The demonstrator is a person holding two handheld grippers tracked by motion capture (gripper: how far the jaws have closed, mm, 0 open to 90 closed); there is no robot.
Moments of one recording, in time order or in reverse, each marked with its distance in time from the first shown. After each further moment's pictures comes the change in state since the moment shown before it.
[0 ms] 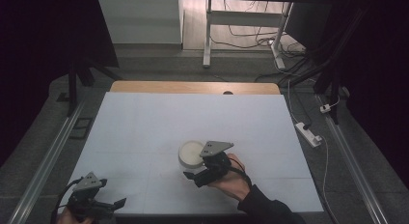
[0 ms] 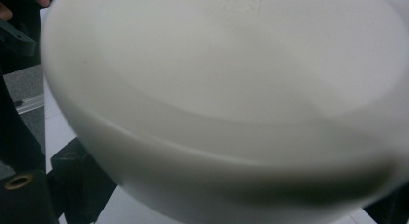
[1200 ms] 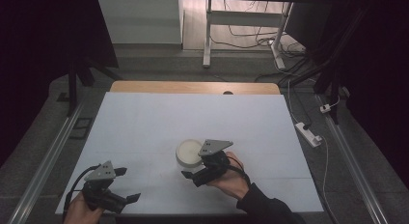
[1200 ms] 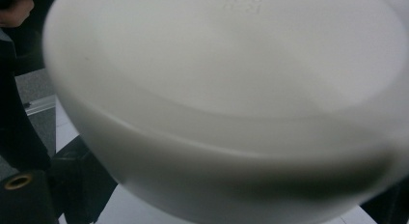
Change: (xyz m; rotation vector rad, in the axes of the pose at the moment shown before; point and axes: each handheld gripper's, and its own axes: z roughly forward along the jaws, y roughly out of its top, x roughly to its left) left arm -0.020 0.055 0.007 -0.049 -0.180 0.212; right arm 0.002 0.008 -0.001 -0.021 0.023 -0.013
